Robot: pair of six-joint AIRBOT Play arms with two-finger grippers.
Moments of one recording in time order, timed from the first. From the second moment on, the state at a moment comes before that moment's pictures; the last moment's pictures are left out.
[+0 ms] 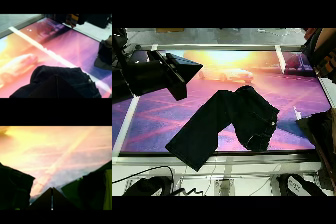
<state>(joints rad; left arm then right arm) -0.42 -0.91 1.48 0.95 -0.93 -1.06 -0.36 -1.07 1.57 -1.51 1.41 1.47</state>
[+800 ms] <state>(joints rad) -0.41 -1.01 1.48 0.96 -0.92 -1.06 -0.36 -1.11 0.59 -0.98 1.33 1.13</state>
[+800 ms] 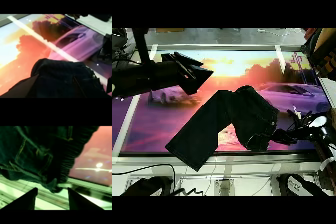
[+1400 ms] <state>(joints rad) -0.37 -1.04 1.48 0.97 -0.96 -1.12 -0.36 -1.39 0.54 -0.87 1.29 1.08</state>
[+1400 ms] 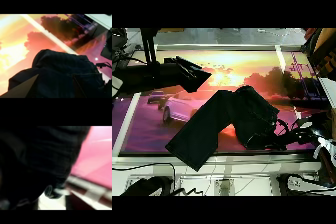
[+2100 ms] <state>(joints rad) 0.16 -1.02 1.16 1.04 -1.33 -1.25 -0.36 -1.40 0.54 -0.42 1.19 0.70</state>
